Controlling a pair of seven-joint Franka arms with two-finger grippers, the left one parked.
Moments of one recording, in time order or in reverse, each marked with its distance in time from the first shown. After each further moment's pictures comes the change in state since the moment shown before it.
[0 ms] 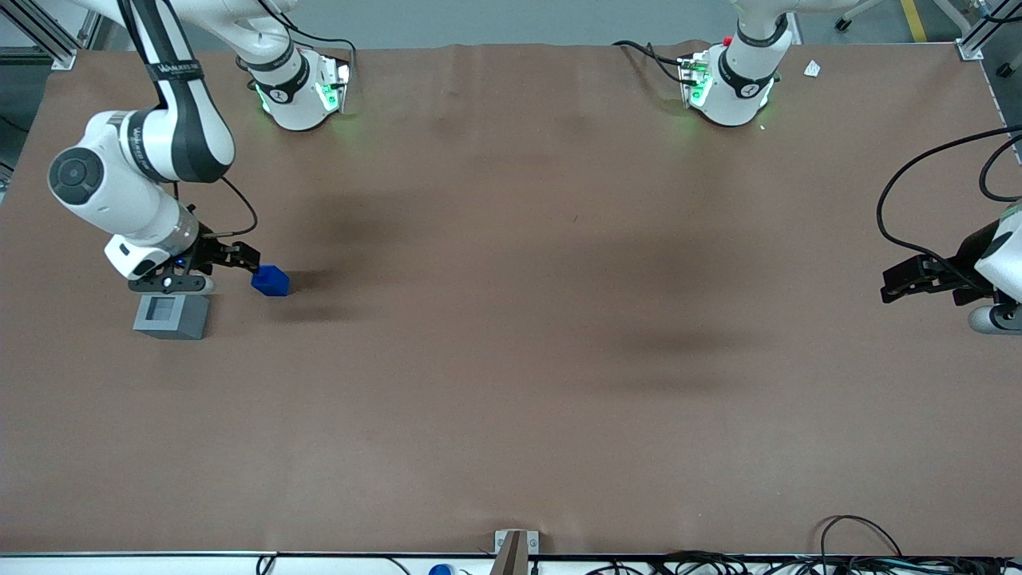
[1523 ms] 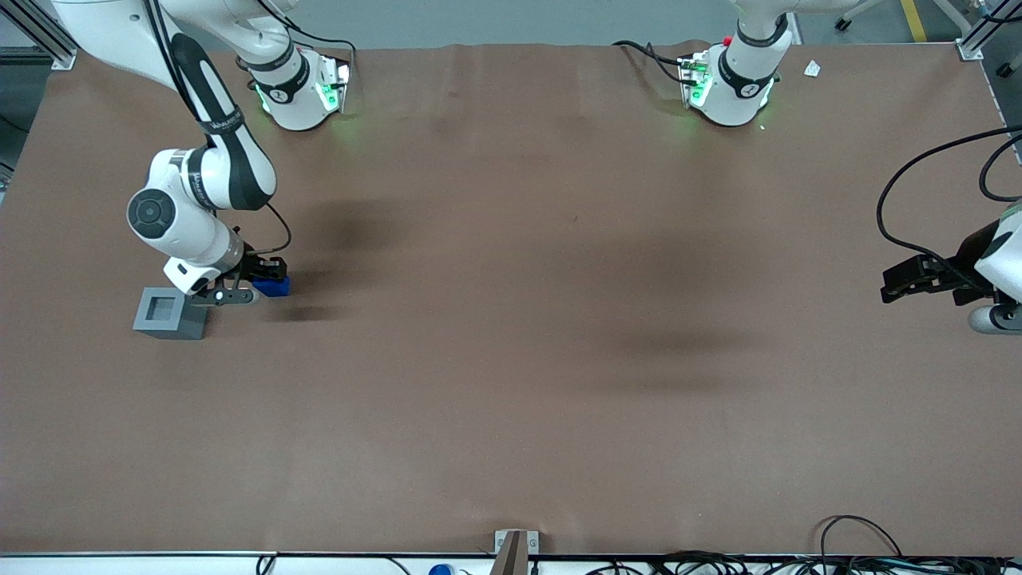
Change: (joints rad) arm 0.024 0.179 0.000 -0.056 0.000 0.179 0.000
